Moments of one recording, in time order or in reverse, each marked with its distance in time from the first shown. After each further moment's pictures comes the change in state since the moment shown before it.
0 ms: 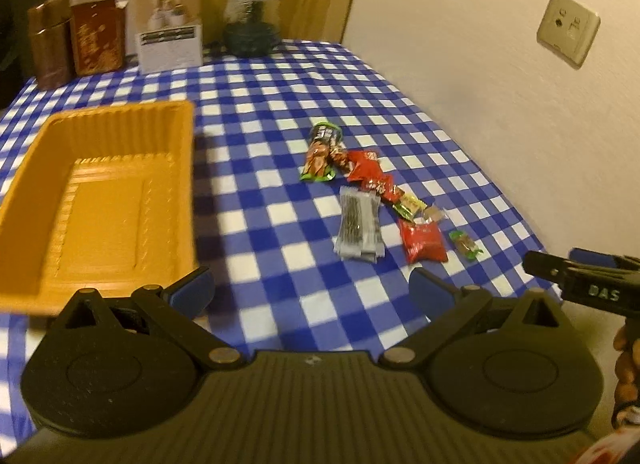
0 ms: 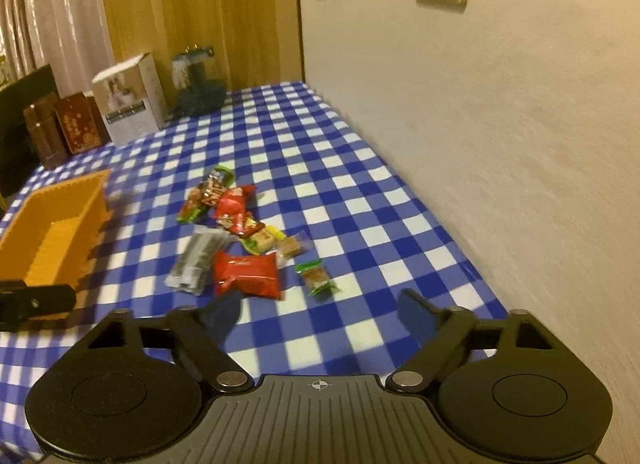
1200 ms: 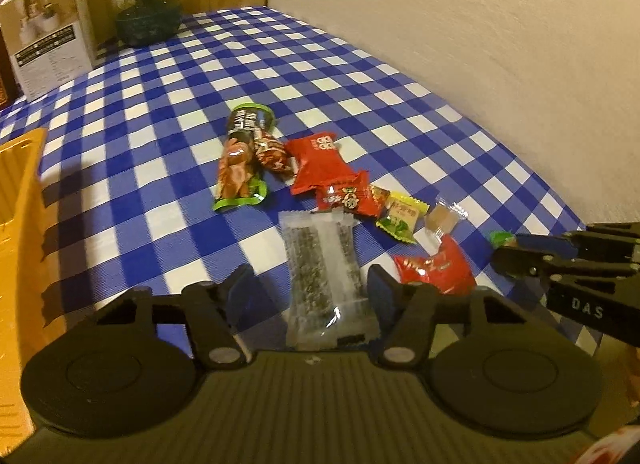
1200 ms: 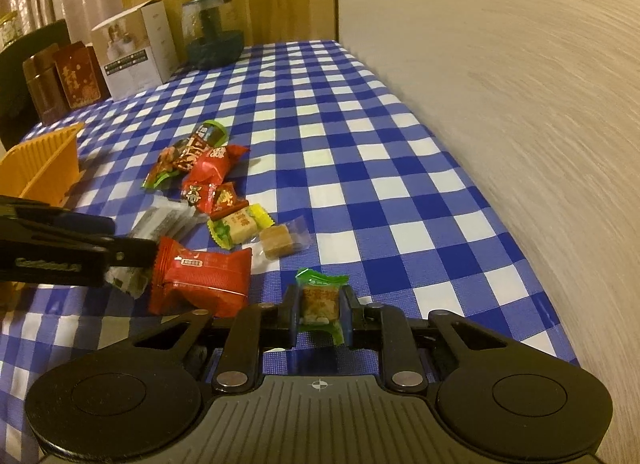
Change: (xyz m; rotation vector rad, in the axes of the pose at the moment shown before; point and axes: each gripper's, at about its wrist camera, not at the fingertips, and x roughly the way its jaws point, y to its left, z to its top) left arm 0.144 -0.039 0.035 0.206 0.071 -0.101; right arm 0.107 -0.019 0.004 -0.096 0.067 0.077
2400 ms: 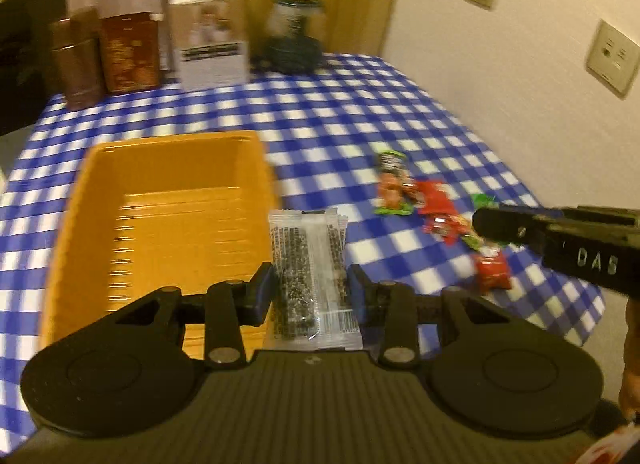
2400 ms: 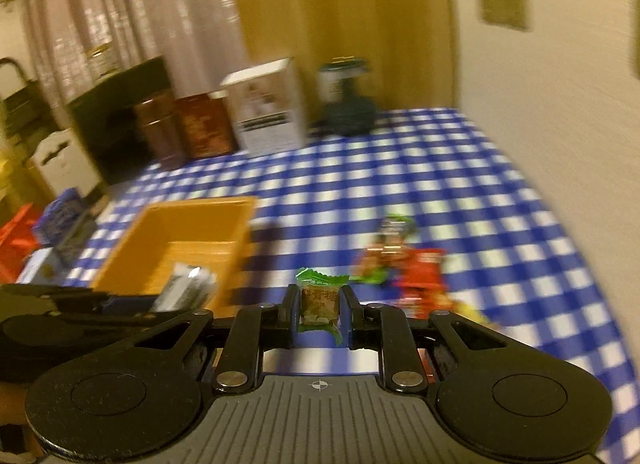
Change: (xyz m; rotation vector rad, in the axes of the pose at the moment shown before) left arm -0.161 0.097 -0.034 -0.217 -0.080 0.177; right arm -0.070 0.152 0.058 -0.053 -0.086 0.261
